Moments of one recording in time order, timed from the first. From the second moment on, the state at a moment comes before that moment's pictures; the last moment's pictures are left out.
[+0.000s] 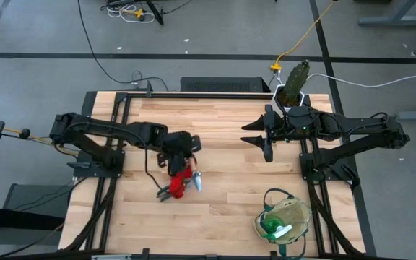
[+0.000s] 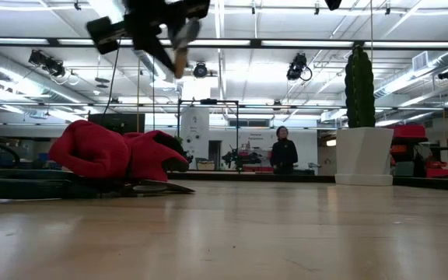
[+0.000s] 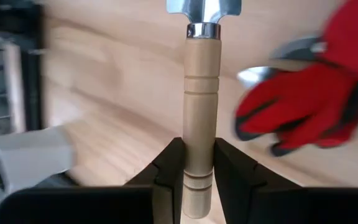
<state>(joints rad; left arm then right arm) -0.07 1.47 1.27 -0.75 -0.11 1.28 0.05 1.05 1.12 -0.40 0.11 0.13</state>
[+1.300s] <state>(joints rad) 0.04 1.47 1.29 -0.20 -0.09 1.61 0.04 1.17 1.12 -0.33 -0.03 0.89</state>
